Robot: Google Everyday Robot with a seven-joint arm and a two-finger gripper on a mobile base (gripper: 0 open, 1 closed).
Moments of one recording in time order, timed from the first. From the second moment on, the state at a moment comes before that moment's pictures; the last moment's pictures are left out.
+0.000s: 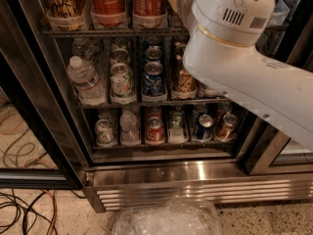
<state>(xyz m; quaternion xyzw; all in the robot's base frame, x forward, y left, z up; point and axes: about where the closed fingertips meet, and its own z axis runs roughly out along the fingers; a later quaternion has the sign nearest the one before) 0.650 -0.091 1.089 -0.05 0.71 -0.05 0.70</state>
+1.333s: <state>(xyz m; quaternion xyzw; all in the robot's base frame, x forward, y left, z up) 0.652 -0.089 1.098 -0.06 0.71 -0.05 0.70</state>
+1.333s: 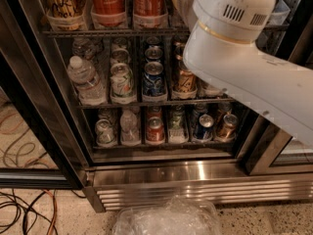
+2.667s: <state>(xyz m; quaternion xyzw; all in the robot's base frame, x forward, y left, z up) 0.634 -0.119 1.122 -0.06 0.69 -0.08 0.71</state>
